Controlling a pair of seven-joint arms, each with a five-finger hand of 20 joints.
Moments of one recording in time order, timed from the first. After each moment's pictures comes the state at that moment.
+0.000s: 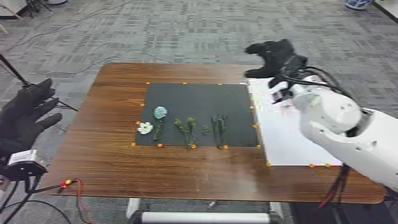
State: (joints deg) left arm 137.7 -54.0 -123.8 -126.7 40.9 1.4 1.0; right arm -47.1 -32.0 29.9 -101.2 -124.5 15.9 21.3
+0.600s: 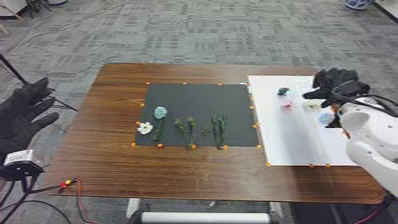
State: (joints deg) left arm 138.1 -54.1 -124.9 -127.0 40.8 1.3 1.0; right arm -79.2 -24.9 61.1 -106.0 -126.1 0.2 31.6
